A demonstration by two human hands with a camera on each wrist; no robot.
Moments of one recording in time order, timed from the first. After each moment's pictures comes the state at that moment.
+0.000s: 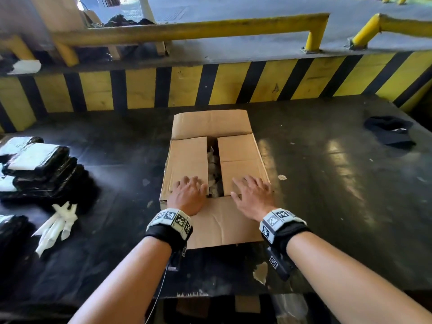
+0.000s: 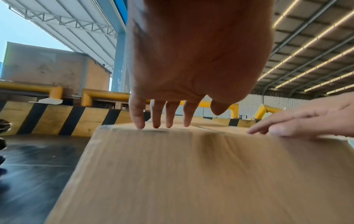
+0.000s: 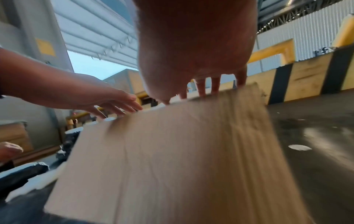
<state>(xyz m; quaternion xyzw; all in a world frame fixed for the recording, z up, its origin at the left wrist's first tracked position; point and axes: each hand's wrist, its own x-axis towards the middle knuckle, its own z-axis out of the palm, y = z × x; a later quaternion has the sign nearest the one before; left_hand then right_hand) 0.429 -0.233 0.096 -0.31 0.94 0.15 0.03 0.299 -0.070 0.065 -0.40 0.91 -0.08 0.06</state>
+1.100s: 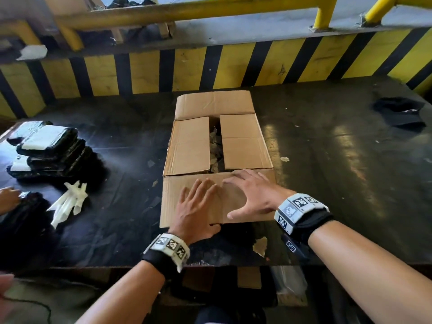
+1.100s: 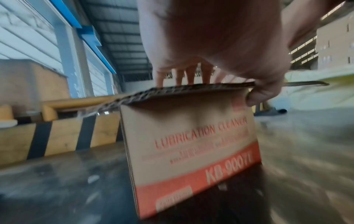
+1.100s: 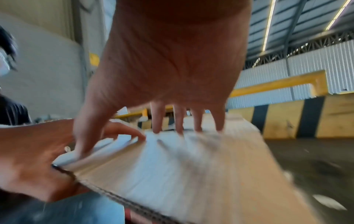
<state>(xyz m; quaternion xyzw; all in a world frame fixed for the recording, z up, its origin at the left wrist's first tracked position) 0.512 -0.165 0.046 -0.14 0.99 0.05 -0.07 0.337 -0.021 0.106 -0.55 0.81 -0.03 0.20</state>
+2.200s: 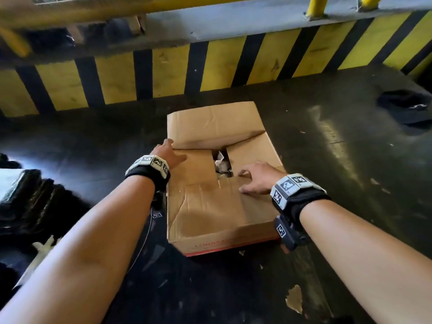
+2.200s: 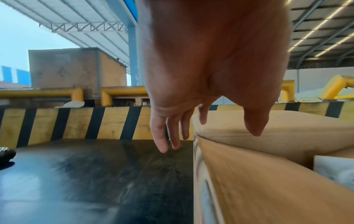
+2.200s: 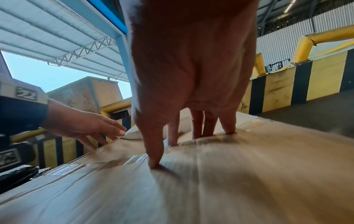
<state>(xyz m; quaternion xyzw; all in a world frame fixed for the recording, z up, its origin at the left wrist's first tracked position) 0.294 -0.455 0.104 -0.39 0.90 0.19 0.06 0.209 -0.171 0.110 -0.34 0.90 -0.10 0.26</state>
